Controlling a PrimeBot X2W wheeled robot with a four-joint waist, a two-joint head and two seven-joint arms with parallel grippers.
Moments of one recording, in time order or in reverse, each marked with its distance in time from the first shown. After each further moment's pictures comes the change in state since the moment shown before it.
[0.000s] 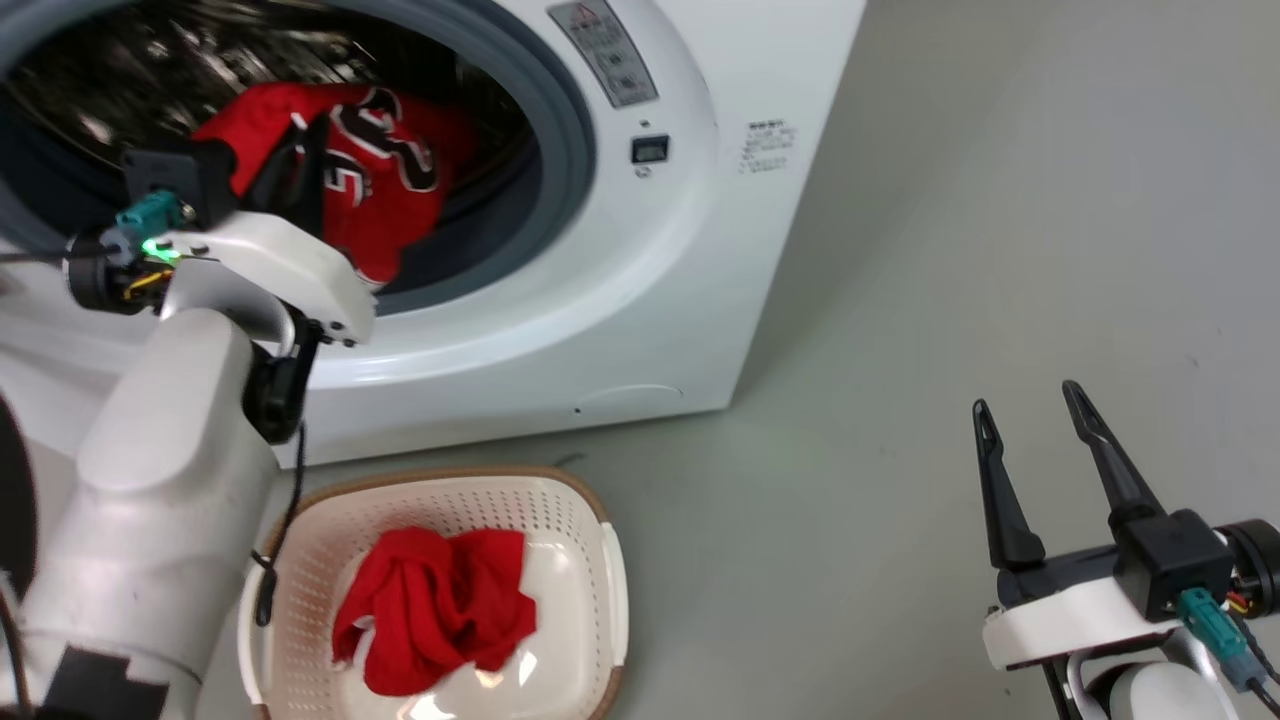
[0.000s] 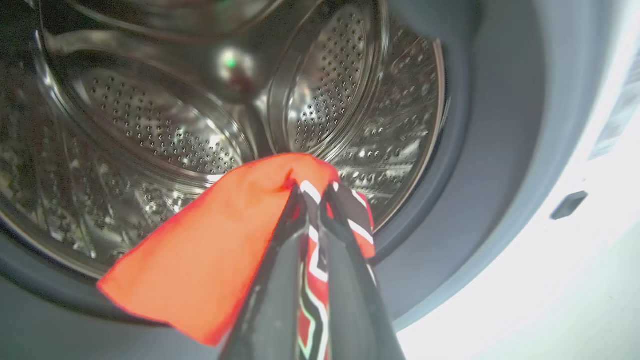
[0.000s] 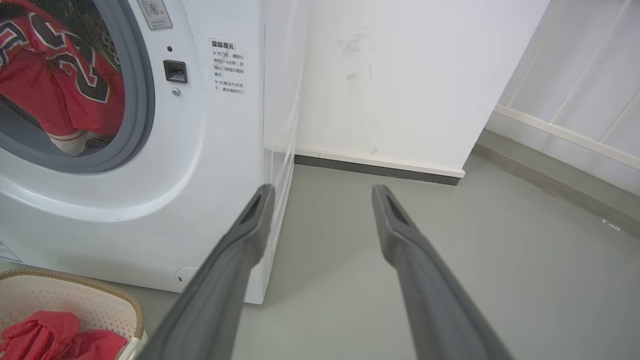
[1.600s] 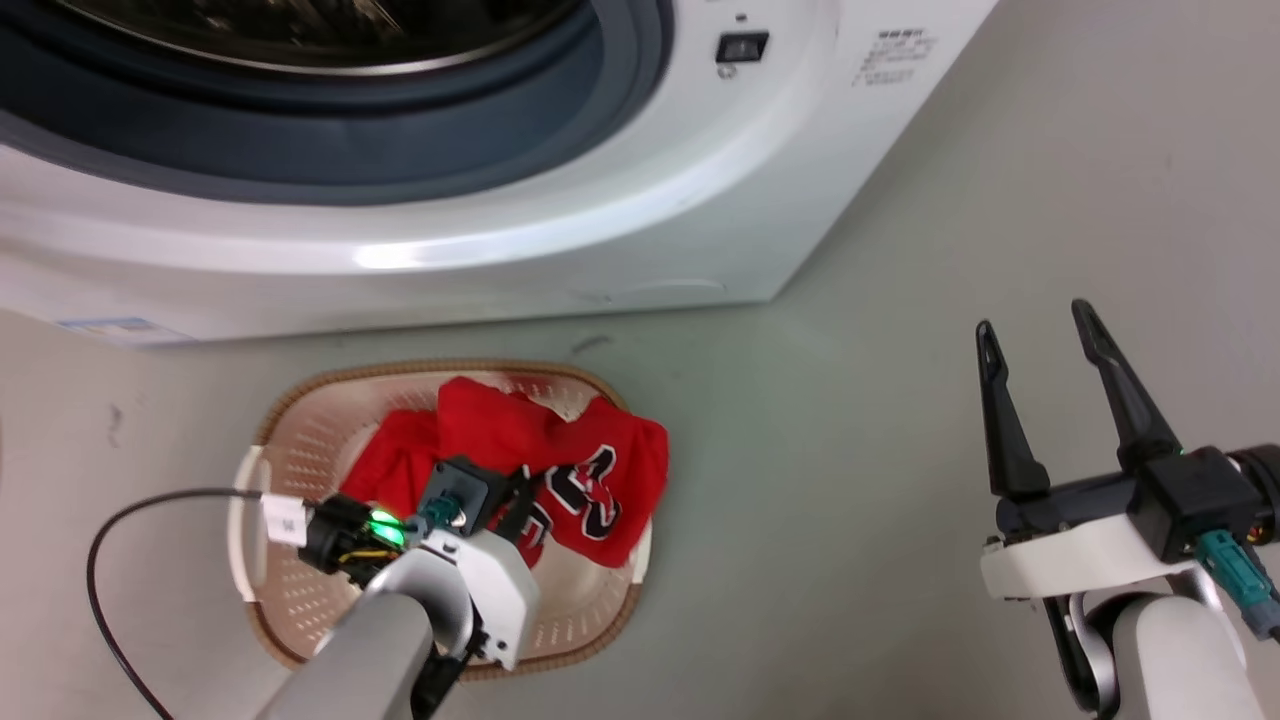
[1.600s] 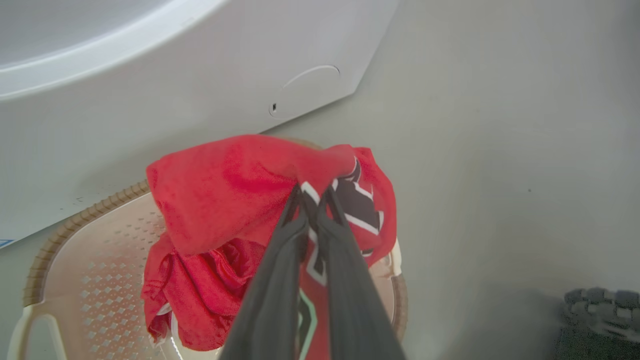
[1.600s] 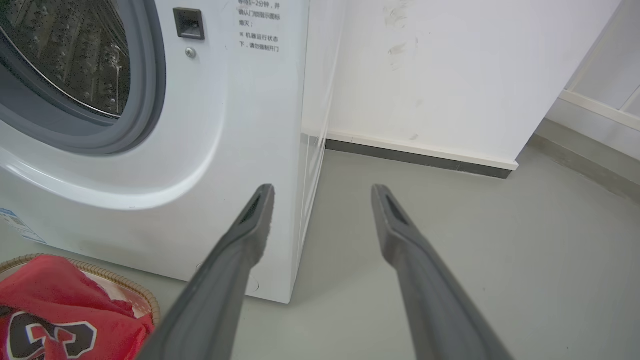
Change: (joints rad) left arm 0.466 -0.095 -0.143 -0.230 0.201 0.007 0.153; right arm -0.093 -0.001 0.011 -0.021 0.013 0.000 0.000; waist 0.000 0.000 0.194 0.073
